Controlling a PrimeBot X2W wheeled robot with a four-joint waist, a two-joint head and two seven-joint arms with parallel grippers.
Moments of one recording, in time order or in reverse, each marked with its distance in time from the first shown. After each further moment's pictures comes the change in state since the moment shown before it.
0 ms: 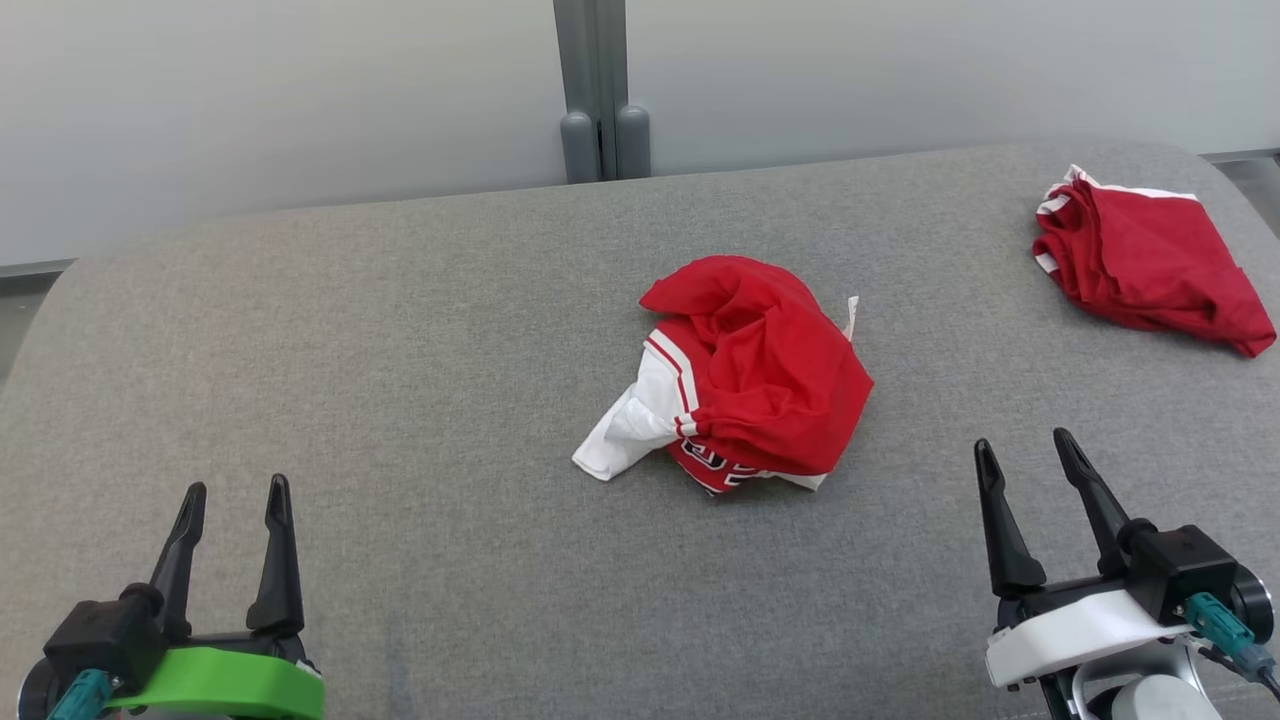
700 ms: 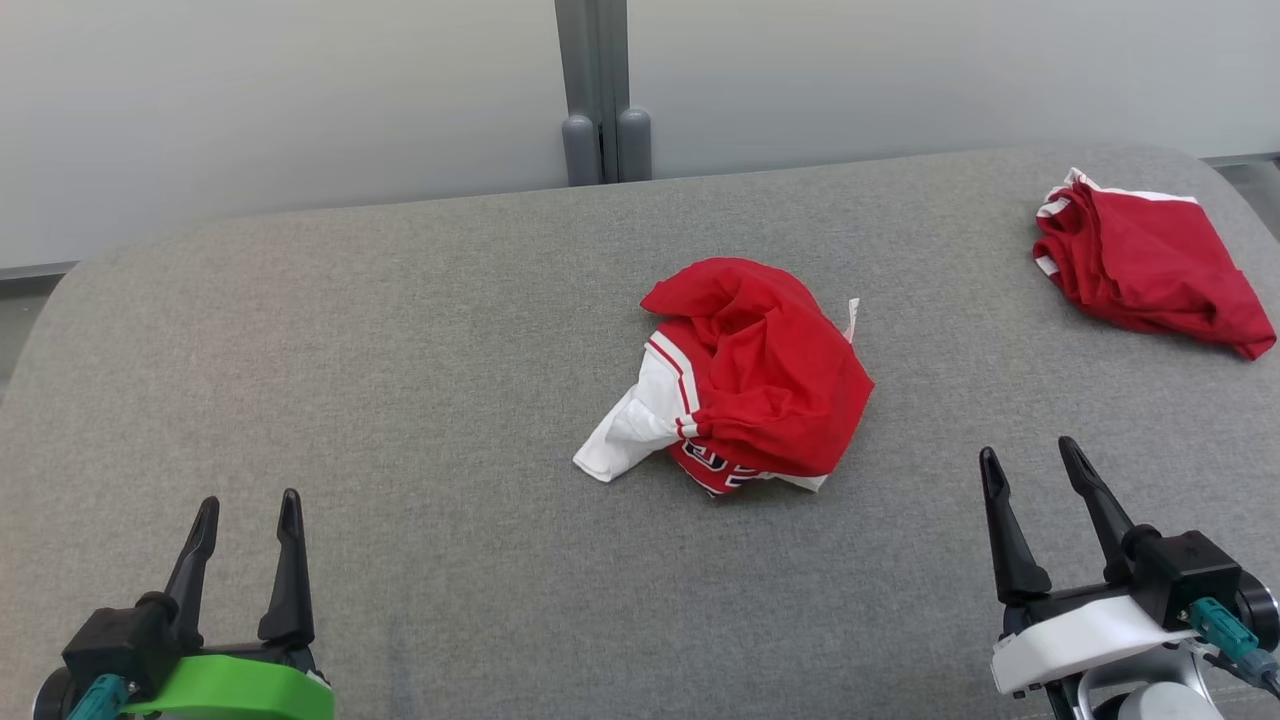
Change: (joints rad) left arm 0.004 -0.028 0.015 0.037 0.029 -0.024 0.000; right arm 0.017 0.001 -0.013 -0.009 -0.009 0.000 0.014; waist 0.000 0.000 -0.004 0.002
